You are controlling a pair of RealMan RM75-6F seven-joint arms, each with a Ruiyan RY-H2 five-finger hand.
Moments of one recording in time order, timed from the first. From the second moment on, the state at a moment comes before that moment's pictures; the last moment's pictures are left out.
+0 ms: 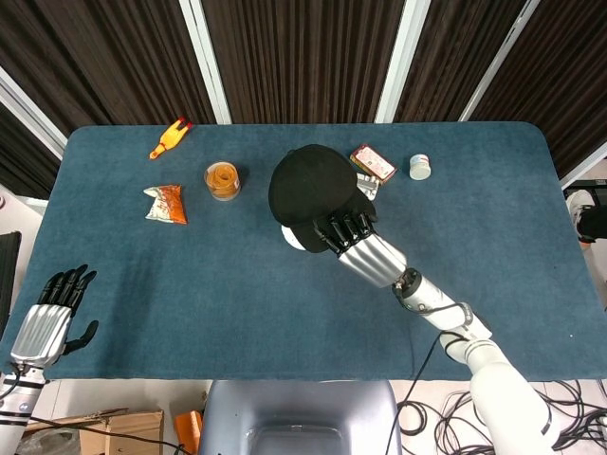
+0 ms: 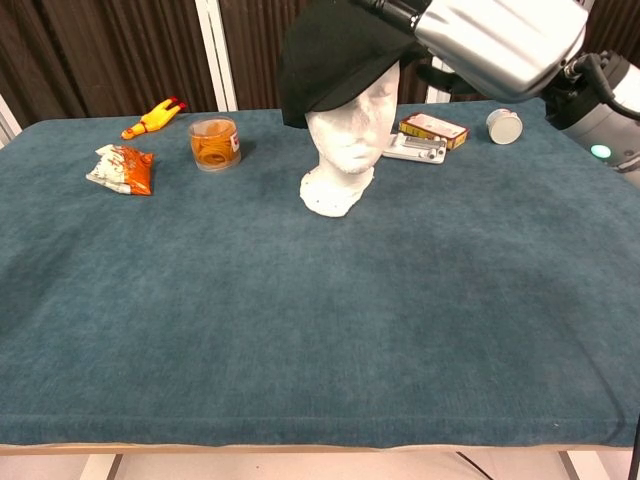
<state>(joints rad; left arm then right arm) -0.22 -1.26 -0.01 -1.30 1.55 1.39 -0.15 0.89 -1.93 0.01 -0.29 -1.70 1.74 -0.35</state>
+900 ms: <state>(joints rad) -0.17 -1.25 -0.02 -1.33 1.55 1.48 -0.12 0.51 -1.46 -0.03 -1.42 -1.50 1.86 -0.43</state>
